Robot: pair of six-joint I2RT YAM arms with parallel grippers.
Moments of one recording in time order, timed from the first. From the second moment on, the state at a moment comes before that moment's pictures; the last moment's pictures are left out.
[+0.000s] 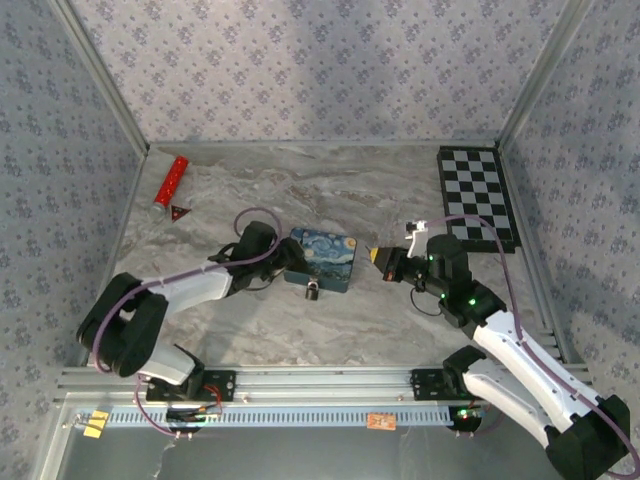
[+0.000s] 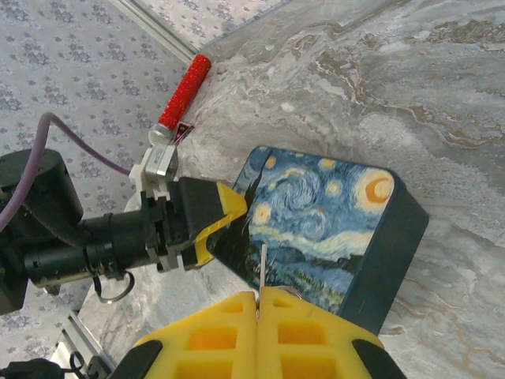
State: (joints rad) left arm -0.61 1.47 0.68 0.02 0.09 -1.13; right arm 0.52 0.77 0.57 -0.19 -0.27 0.67
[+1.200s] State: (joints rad) left arm -0.77 1.44 0.69 -0.16 0.25 -0.49; right arm 0.52 0.73 0.54 -0.23 -0.23 0.72
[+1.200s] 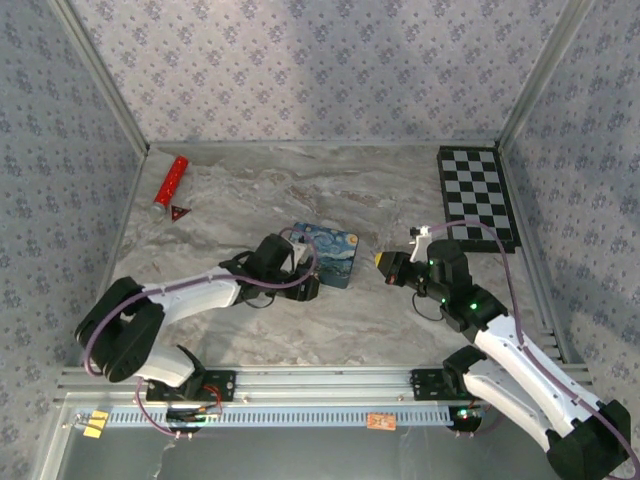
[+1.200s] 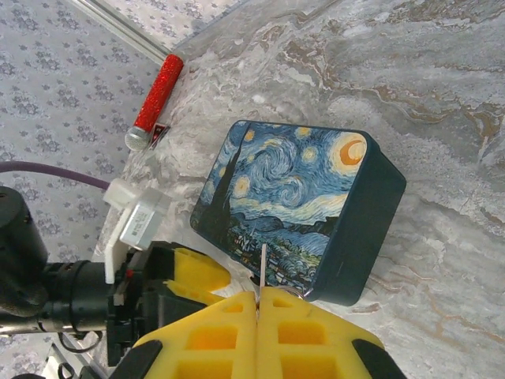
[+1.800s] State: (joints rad) left arm -0.77 1.58 0.65 0.08 0.23 -0.55; right arm 0.52 0.73 0.52 -0.23 -0.22 0.72
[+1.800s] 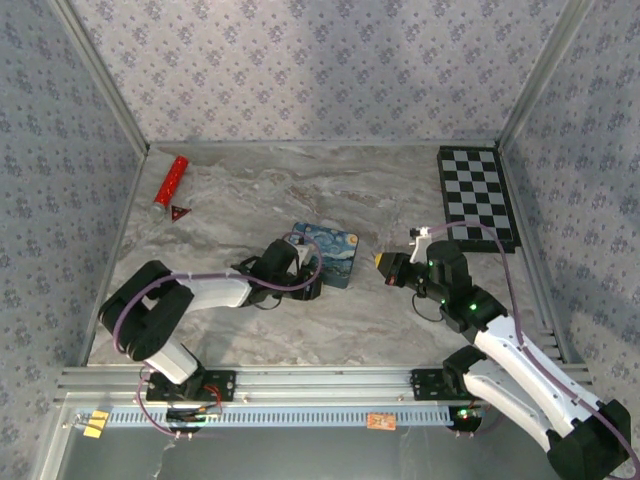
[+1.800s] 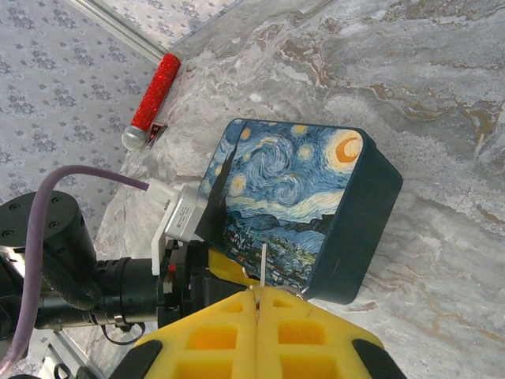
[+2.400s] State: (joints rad) left arm -0.78 1.62 0.65 0.15 0.25 -0.59; right arm 0.53 0.73 0.52 -0.22 -0.22 0.72
